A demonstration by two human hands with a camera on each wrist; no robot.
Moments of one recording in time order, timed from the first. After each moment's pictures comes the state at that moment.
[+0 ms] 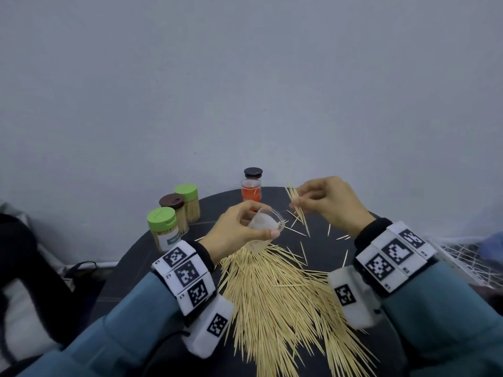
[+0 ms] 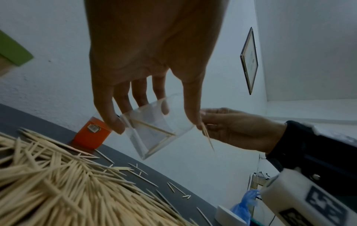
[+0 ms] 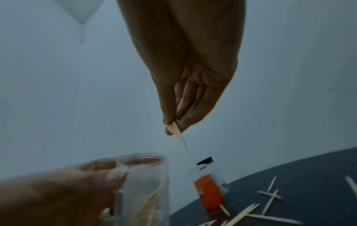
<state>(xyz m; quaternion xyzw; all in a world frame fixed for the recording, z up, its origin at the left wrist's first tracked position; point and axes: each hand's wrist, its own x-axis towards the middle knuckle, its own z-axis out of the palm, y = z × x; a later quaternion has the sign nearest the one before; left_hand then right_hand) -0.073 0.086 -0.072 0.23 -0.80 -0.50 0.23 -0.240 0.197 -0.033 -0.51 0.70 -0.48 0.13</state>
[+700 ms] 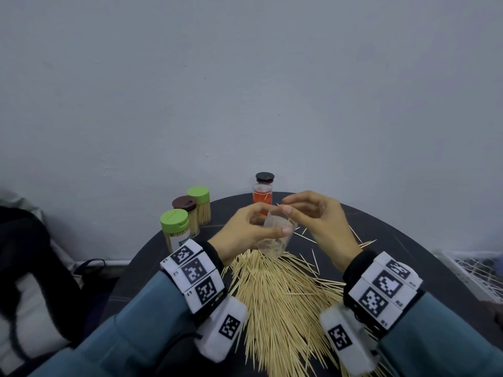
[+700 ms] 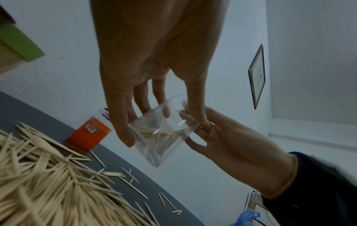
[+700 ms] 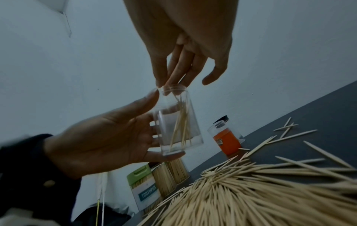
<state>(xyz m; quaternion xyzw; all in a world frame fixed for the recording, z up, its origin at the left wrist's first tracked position) -0.069 0.088 -0.063 0.23 -0.73 -0.60 0.22 -0.199 0.186 -0.057 -0.49 0.59 -0.62 0.17</state>
